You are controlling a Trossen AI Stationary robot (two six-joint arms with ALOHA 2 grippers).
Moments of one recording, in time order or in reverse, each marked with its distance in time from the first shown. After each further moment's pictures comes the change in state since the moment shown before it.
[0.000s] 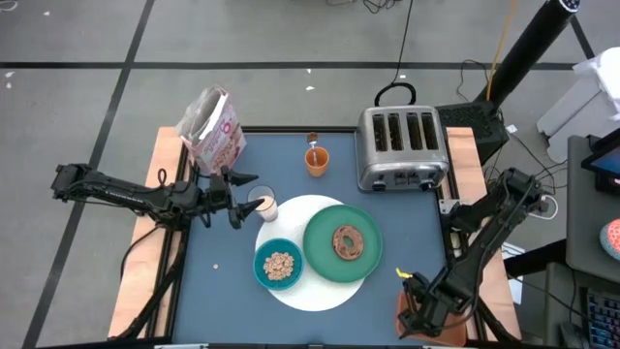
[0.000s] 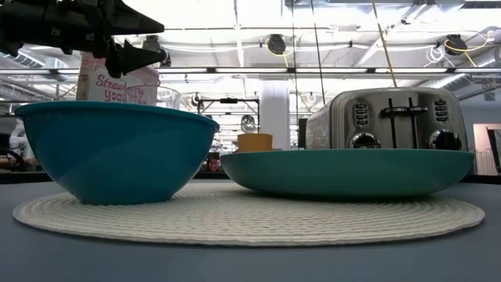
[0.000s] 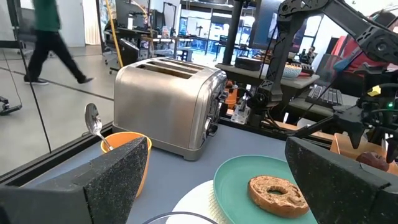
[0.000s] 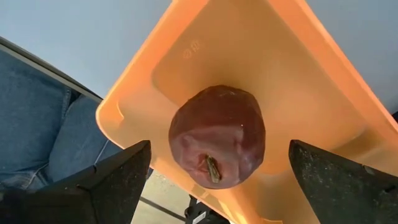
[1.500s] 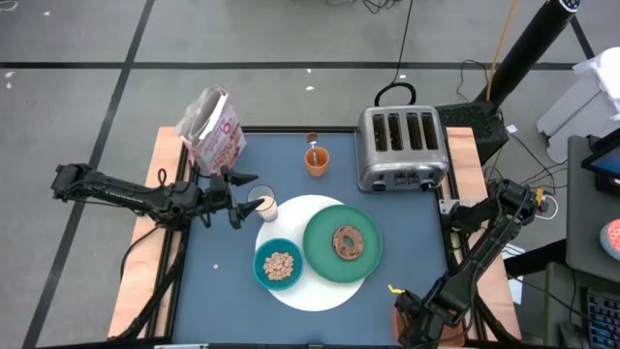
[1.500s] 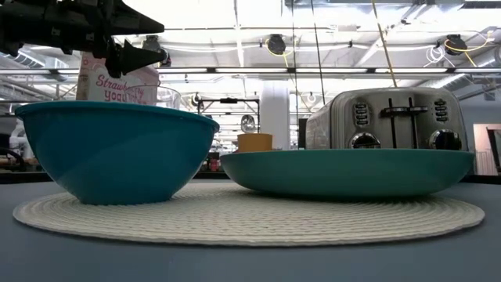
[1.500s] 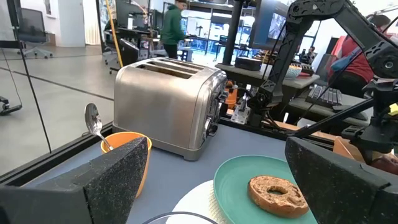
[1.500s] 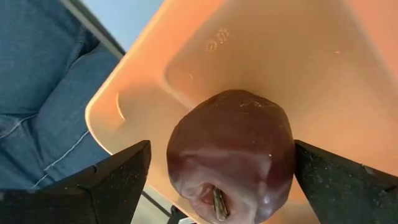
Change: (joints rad) left arm 0.000 0.000 0.000 0.000 0.000 0.000; right arm 0.032 0.118 -0.001 0.220 0.002 -0.219
